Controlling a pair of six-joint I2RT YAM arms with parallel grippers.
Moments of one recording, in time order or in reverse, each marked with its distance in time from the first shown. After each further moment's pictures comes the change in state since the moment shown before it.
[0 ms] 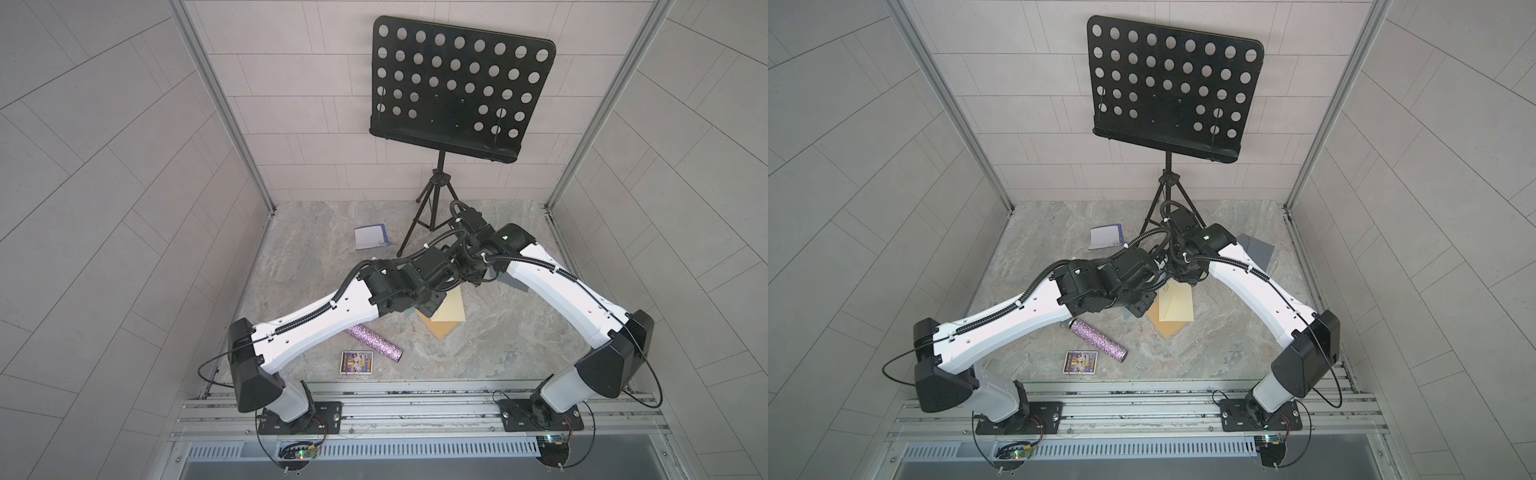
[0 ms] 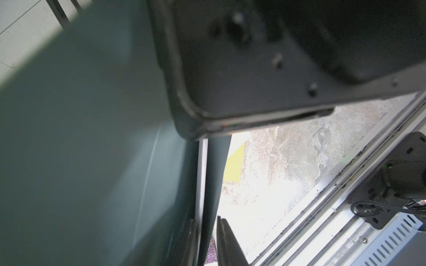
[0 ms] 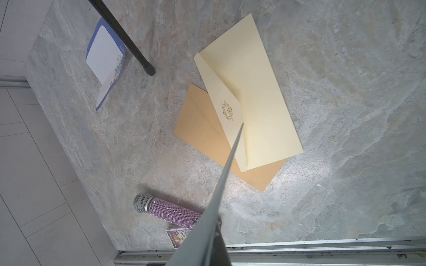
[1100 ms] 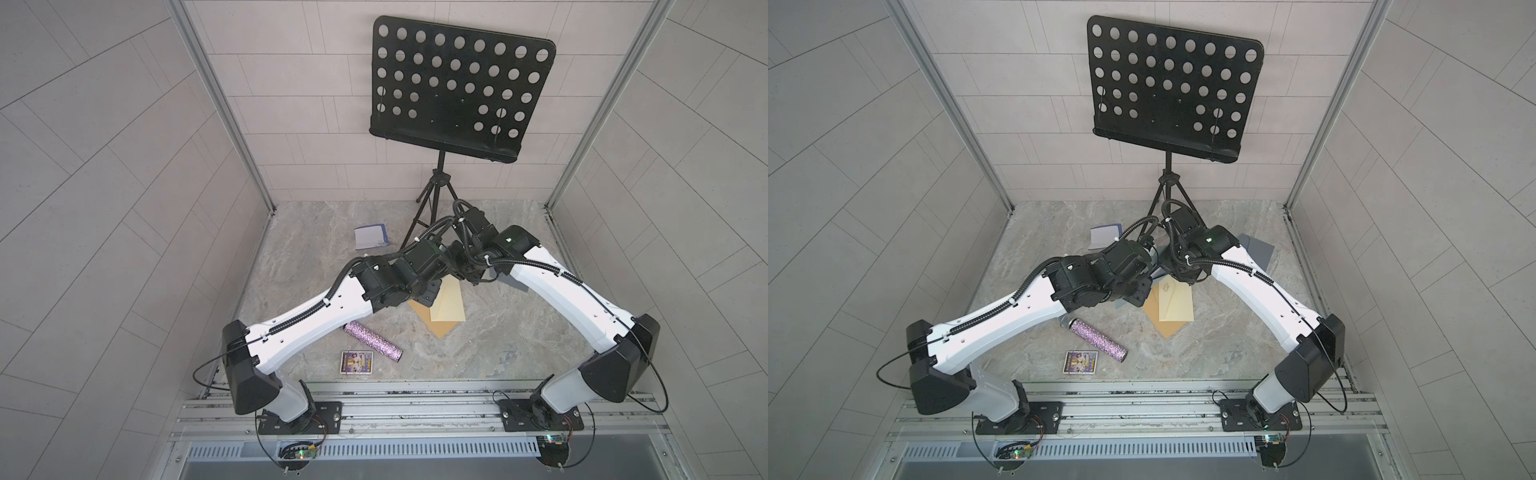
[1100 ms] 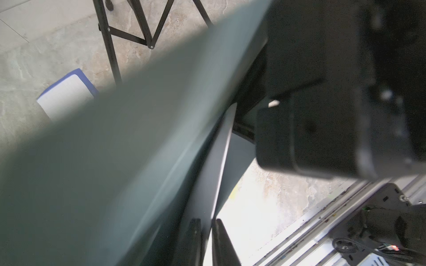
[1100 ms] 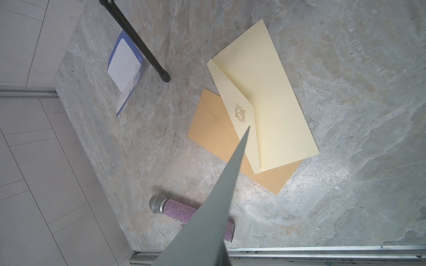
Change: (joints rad) left arm 0.058 -0.031 -0.024 0.065 0.019 -0.170; right arm 0.008 -0.028 -0.019 0.059 0.002 0.043
